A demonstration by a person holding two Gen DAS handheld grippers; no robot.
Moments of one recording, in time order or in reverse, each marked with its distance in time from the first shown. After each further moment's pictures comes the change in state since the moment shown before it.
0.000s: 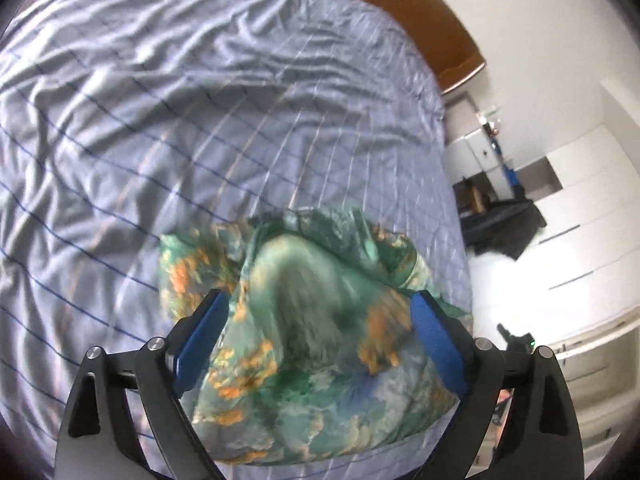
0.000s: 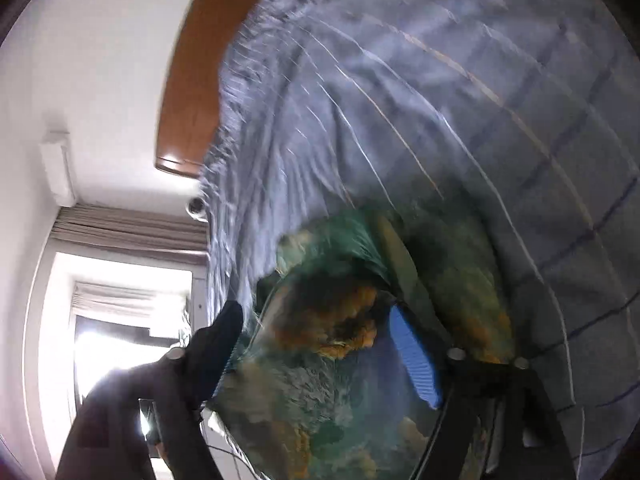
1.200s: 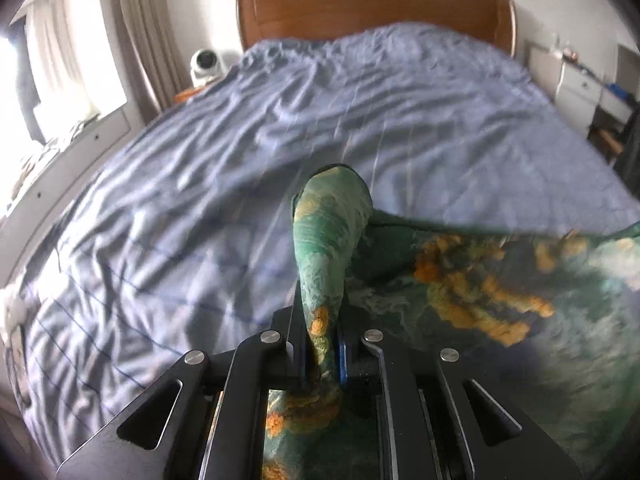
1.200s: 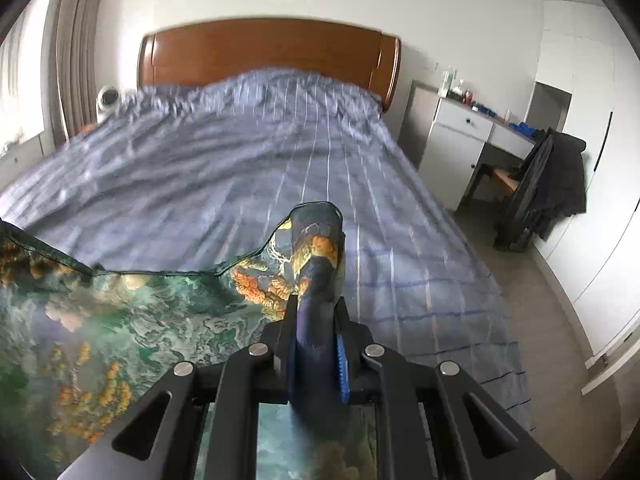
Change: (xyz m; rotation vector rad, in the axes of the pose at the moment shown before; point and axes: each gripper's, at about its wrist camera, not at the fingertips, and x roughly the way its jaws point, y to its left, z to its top) left arm 0.146 -0.035 -0.006 0.401 -0.294 0.687; right arm 0.078 0.128 -0.025 -0.948 -0.312 -0.785
